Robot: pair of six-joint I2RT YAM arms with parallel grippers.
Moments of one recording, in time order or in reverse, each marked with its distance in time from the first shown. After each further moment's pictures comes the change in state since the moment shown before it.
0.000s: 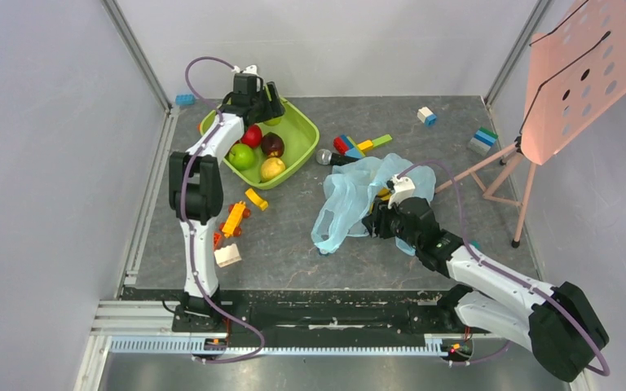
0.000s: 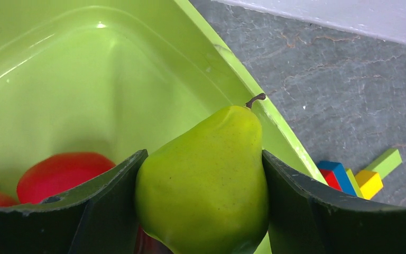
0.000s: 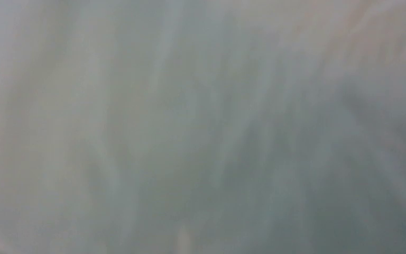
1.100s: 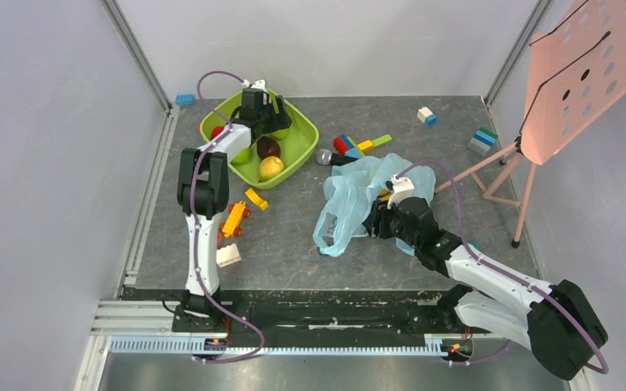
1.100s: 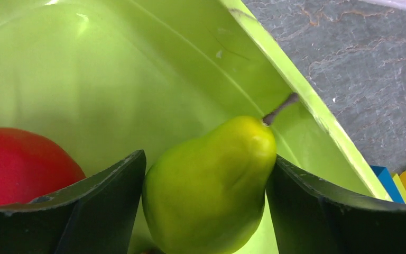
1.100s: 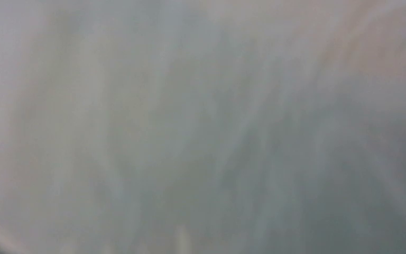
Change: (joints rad) left arm -0.003 0.123 -0.058 0.195 0.035 0.034; right arm 0.000 0.016 0.000 0.001 0.003 -0.009
